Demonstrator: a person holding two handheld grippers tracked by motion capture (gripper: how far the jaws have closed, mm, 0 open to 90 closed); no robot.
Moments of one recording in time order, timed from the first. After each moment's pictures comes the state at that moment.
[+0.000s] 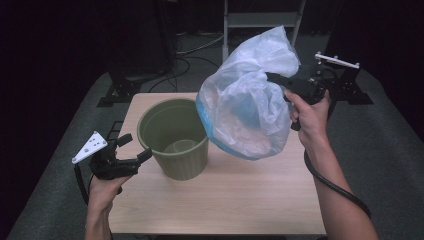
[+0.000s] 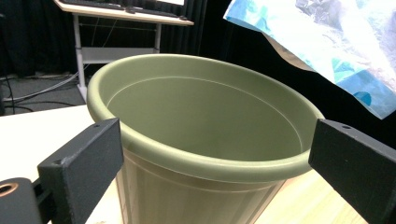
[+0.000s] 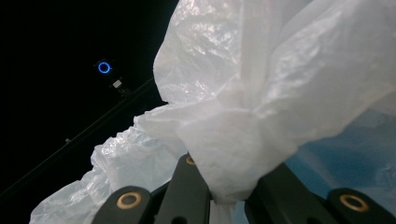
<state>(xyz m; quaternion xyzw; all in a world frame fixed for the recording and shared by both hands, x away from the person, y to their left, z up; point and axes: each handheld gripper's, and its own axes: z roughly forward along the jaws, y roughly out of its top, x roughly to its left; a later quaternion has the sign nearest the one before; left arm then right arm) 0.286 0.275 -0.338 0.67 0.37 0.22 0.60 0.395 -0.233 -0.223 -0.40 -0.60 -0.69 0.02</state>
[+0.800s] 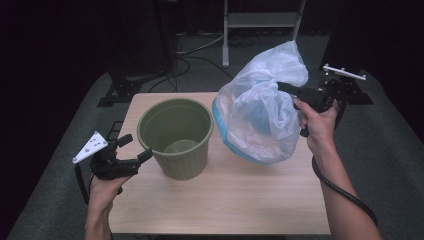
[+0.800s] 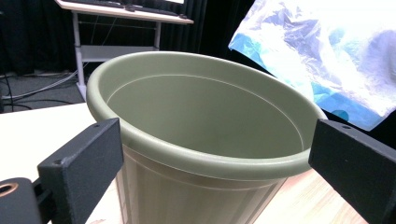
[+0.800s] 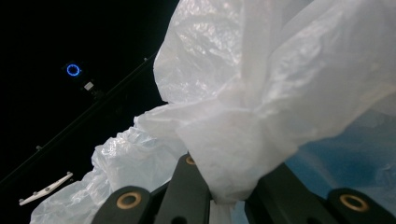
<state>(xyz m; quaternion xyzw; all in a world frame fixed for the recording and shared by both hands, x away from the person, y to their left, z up) 0.287 0.276 -0.340 0.67 0.38 0.21 0.60 0.403 -0.263 -0.258 -0.45 -0.59 -0.67 0.02</state>
